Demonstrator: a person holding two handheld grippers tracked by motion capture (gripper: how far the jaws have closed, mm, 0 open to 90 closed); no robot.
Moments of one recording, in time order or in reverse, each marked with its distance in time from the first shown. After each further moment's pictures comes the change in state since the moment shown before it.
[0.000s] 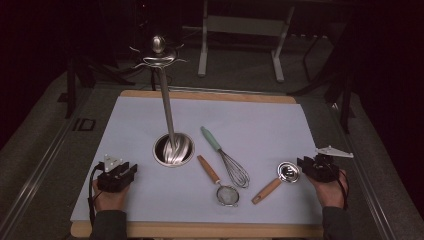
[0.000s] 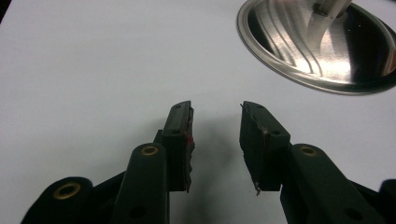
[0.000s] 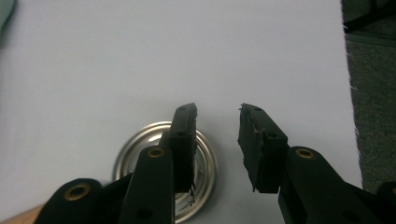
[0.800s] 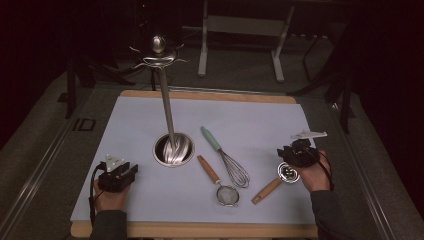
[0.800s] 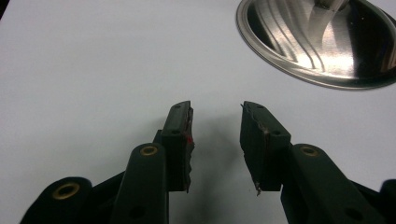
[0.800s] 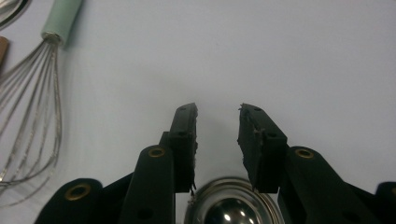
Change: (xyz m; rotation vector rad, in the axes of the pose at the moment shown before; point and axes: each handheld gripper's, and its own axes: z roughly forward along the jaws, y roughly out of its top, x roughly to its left) left arm -0.002 0.001 0.001 0.016 0.009 0.022; right arm 0.050 0.053 0.016 0.083 0.095 -0.177
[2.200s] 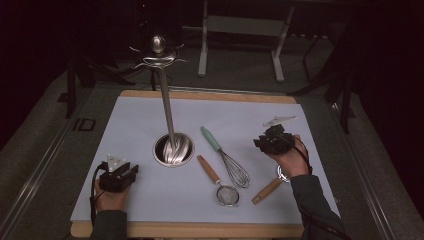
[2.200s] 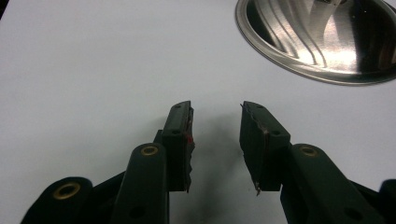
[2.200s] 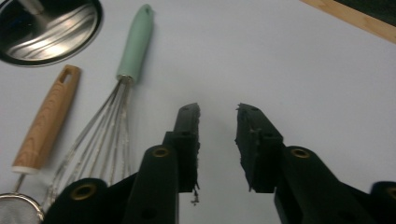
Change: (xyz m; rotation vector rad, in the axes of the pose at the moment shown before) left arm -0.002 0.000 0.001 0.010 0.010 0.018; right arm 0.055 0.058 0.017 0.025 0.089 -0.134
